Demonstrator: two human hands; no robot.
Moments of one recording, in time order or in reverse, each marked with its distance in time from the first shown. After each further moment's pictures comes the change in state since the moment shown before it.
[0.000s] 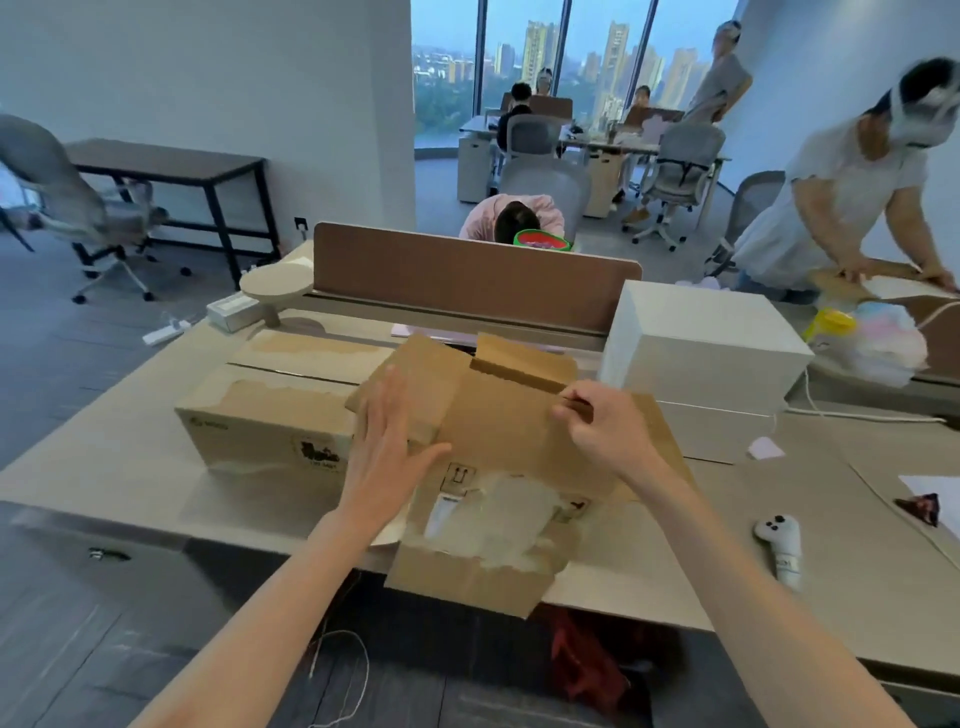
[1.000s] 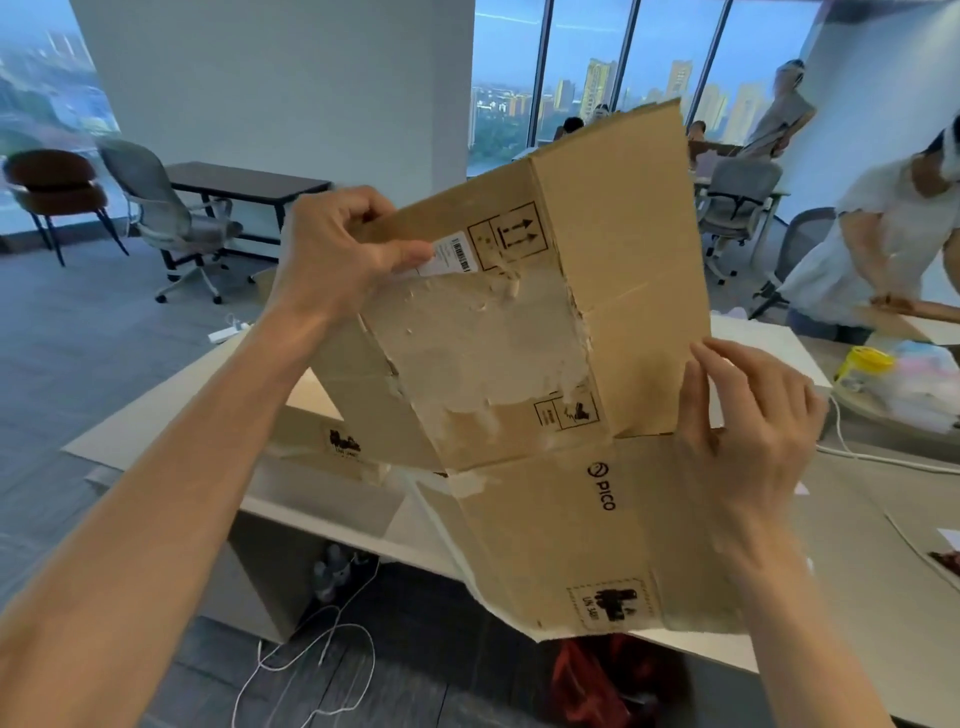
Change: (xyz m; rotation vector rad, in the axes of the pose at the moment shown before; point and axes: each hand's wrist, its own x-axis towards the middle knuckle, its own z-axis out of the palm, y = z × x) left_hand 0.050 0.137 -0.198 -0.354 0.320 0.135; right_hand -0.075 -0.026 -0.102 -0.353 0.992 -0.397
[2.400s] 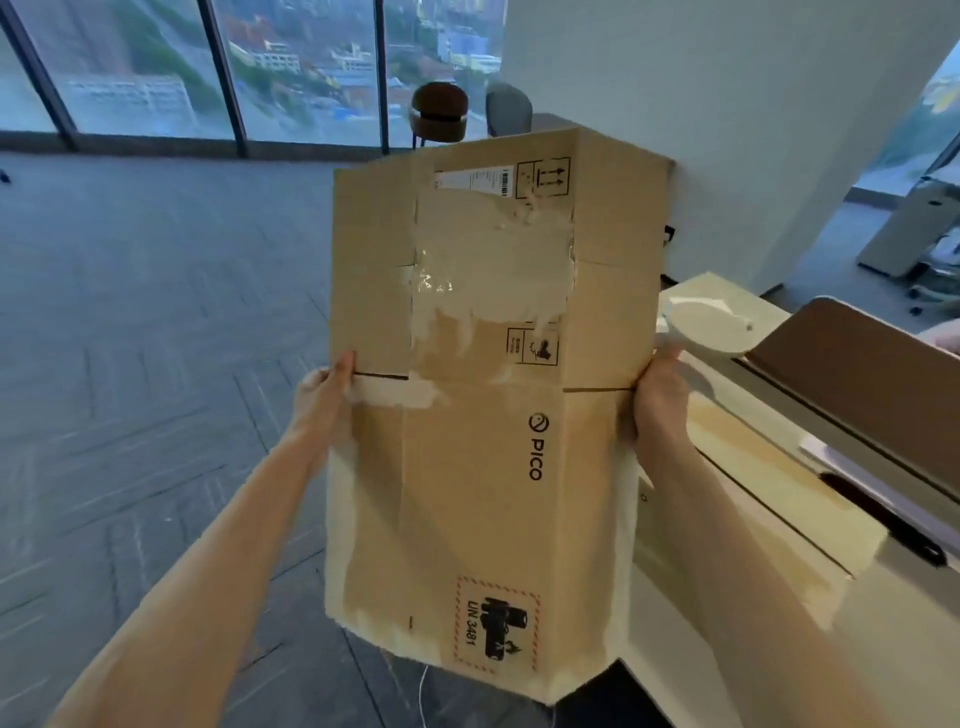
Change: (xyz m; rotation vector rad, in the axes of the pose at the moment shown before) left_hand -0.129 -0.455 -0.392 -0.187 0.712 -1.068; right_hand -0.022 -0.521 0.400 0.965 -1.141 1.073
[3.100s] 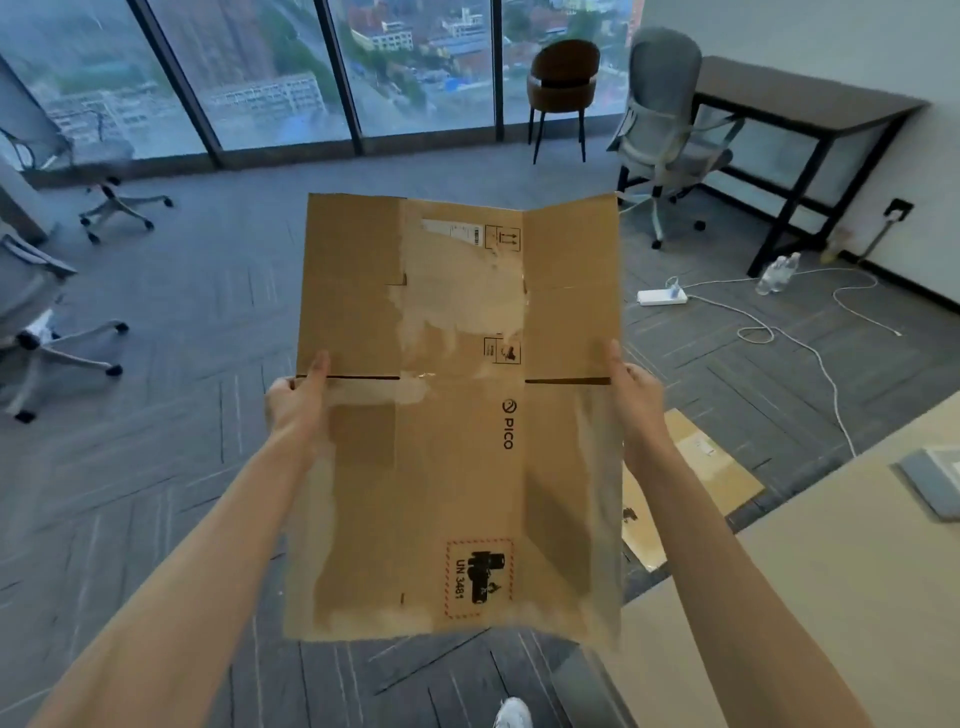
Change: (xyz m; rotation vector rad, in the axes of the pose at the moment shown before) left_hand 0.422 0.083 -0.113 0.170 0.488 -0.074; right_hand 0.265 -0.006 0.450 0.042 -0.440 0.021
